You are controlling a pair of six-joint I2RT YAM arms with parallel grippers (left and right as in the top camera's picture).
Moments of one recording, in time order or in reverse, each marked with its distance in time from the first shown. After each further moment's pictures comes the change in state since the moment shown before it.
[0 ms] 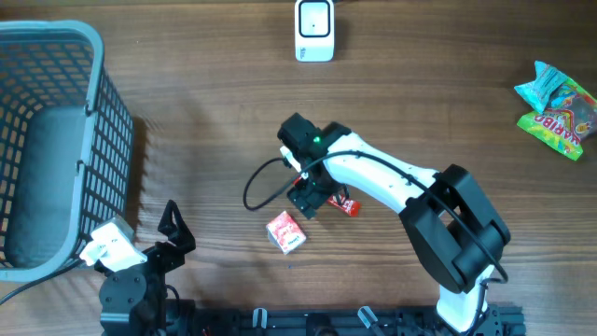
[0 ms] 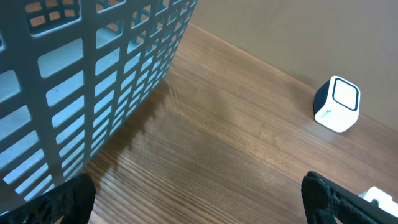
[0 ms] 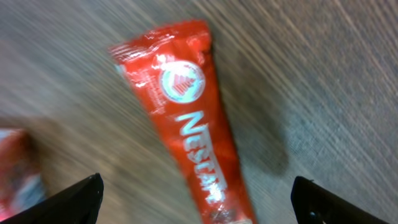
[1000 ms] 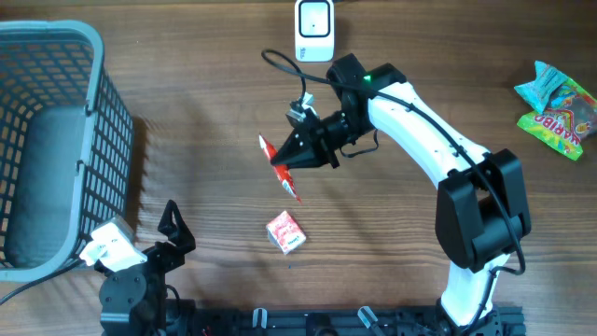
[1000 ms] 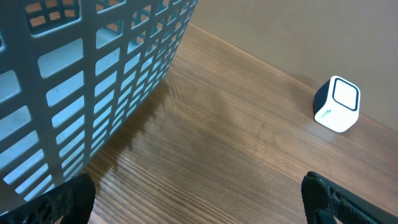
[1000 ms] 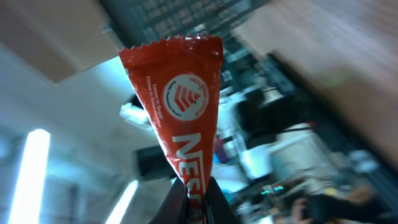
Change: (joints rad) left arm 0.000 0.000 0.000 0.000 0.000 0.000; right arm -0.264 0.020 0.267 -0.266 -1.434 0.420
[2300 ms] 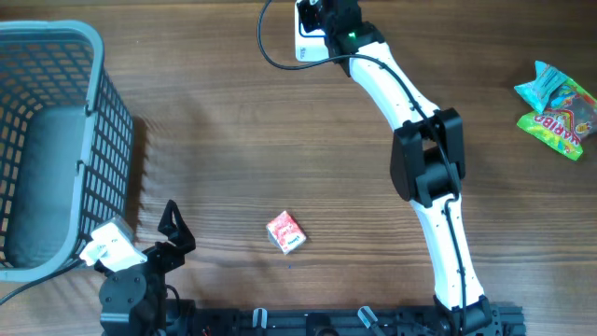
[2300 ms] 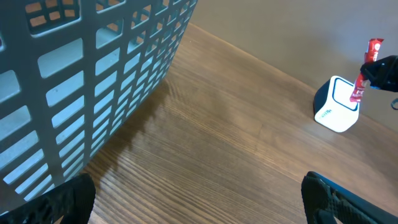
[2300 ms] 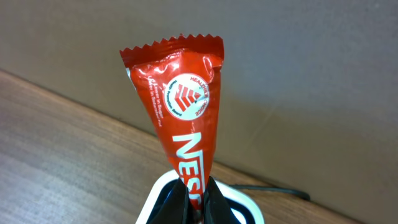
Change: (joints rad) left arm 0.000 0.000 0.000 0.000 0.000 0.000; right arm -0.080 0.553 0.689 1.030 1.499 -0.515
